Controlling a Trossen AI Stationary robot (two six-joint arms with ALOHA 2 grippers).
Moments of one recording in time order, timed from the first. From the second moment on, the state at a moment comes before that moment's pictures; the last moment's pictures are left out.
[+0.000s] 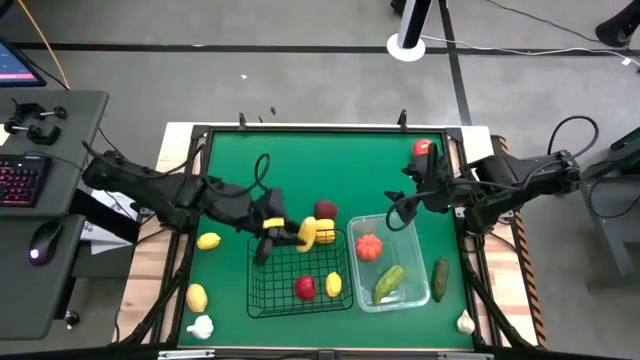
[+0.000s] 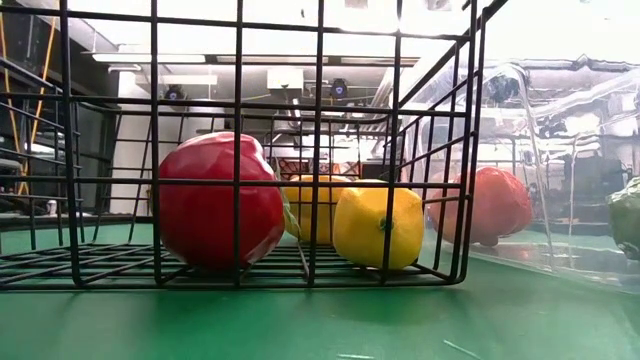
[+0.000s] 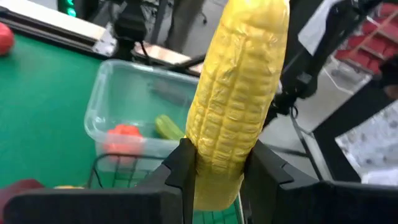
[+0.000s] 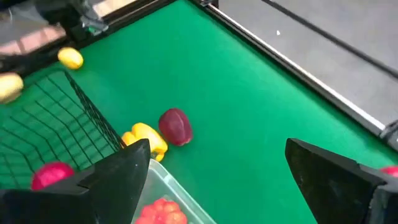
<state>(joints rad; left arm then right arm) -0.32 1.30 1.29 -0.38 -0.10 -0.46 0.30 1.21 1.47 -1.17 0.62 0.78</state>
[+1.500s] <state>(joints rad) -0.29 1.31 1.29 -0.36 -0.19 -0.44 0.30 1.22 1.47 -1.09 0.32 0.73</state>
